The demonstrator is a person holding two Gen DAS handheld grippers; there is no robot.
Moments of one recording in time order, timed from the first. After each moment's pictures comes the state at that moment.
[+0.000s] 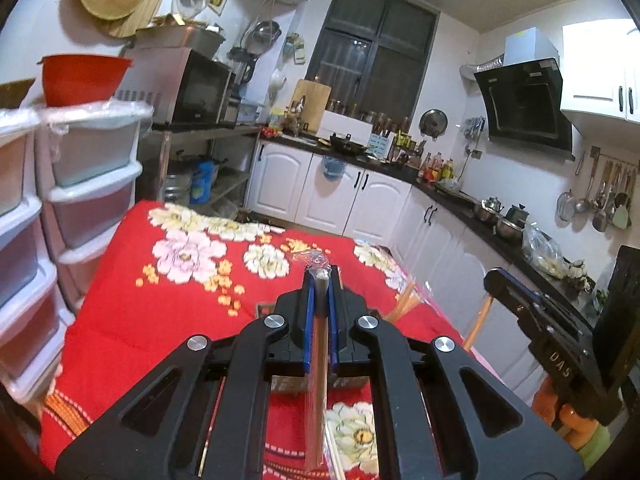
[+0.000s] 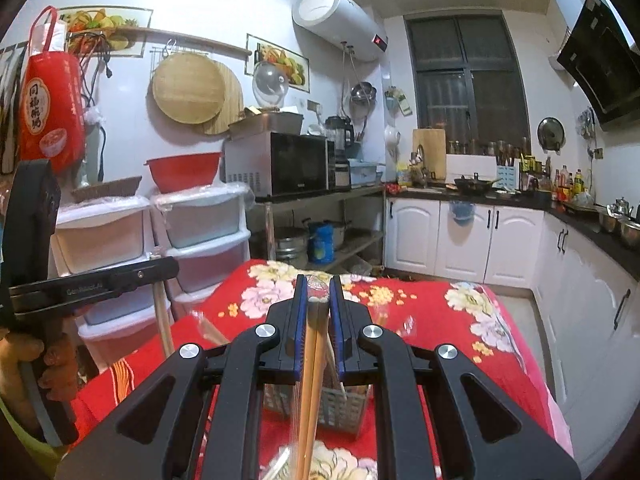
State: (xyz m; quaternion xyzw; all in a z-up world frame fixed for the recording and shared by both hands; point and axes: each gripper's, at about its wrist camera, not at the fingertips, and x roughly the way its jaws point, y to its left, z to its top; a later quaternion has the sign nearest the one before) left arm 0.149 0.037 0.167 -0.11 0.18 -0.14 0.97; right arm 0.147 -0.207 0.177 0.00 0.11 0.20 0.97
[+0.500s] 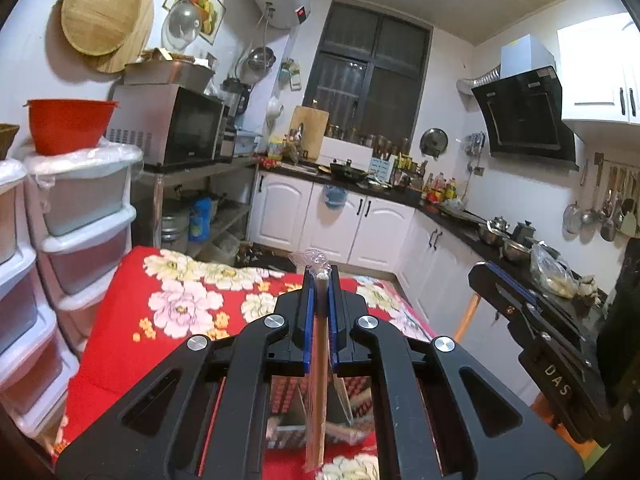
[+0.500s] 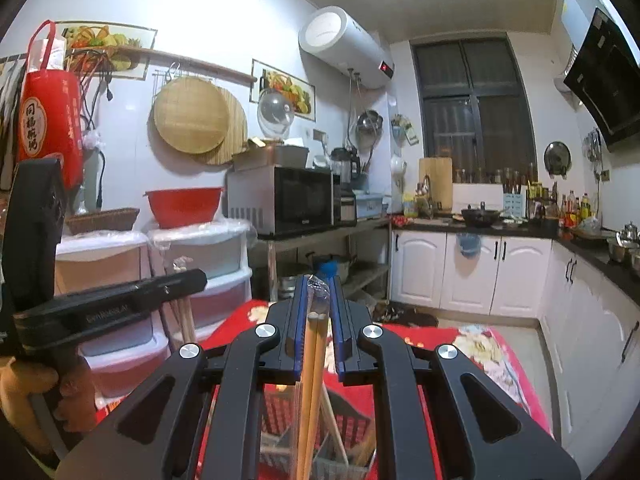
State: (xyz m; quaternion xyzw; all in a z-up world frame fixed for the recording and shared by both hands) left arm 0.188 0.021 0.208 -0.09 0.14 -0.13 0.98; right arm 0.189 -0.190 0.223 0.00 0.05 0.21 0.98
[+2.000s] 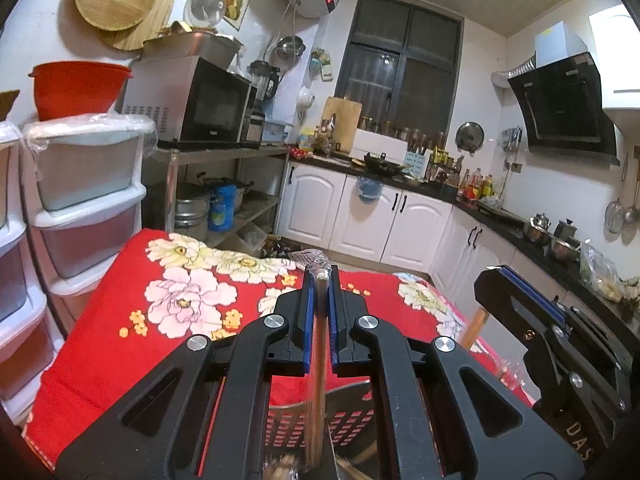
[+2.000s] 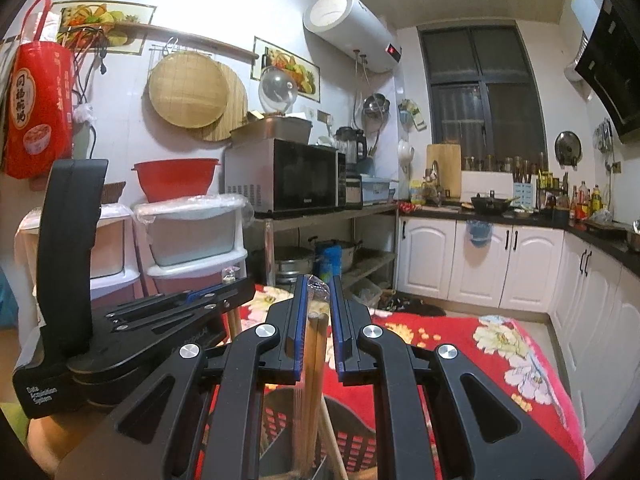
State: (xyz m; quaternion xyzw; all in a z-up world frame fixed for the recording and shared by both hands) left arm 0.266 0.003 0.139 -0.10 0.15 -0.07 0.98; right arm 0.259 -0.159 0.167 -0.01 0.08 0.22 0.97
